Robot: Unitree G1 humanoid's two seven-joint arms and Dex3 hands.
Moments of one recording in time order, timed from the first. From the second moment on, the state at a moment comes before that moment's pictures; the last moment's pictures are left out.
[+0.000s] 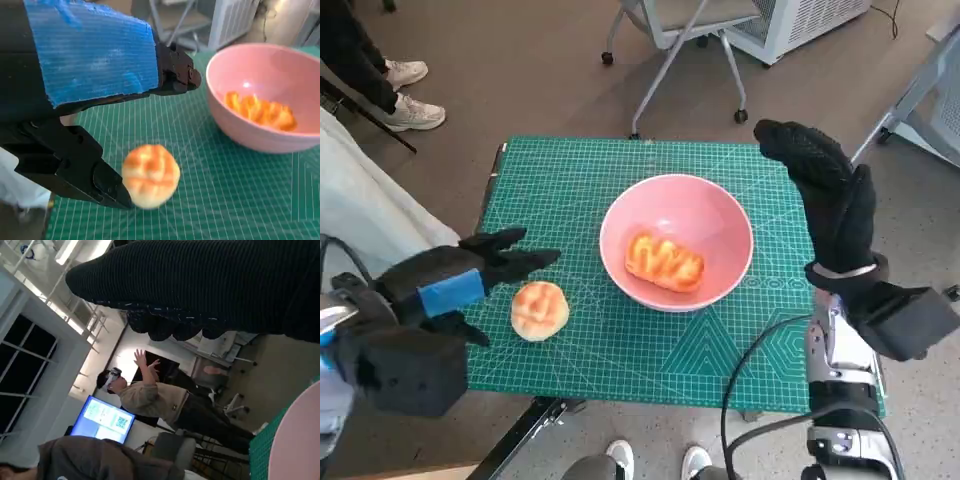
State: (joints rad) left arm -0.21 0.91 0.02 -0.33 0.26 0.07 -0.82; right arm -0.61 -0.15 -0.14 0.51 0.27 -0.67 0.44
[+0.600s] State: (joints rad) left arm -0.26 0.82 -0.14 -0.20 0.33 0.06 -0.78; right arm -0.61 -0.15 -0.14 0.53 0.27 -0.68 0.46
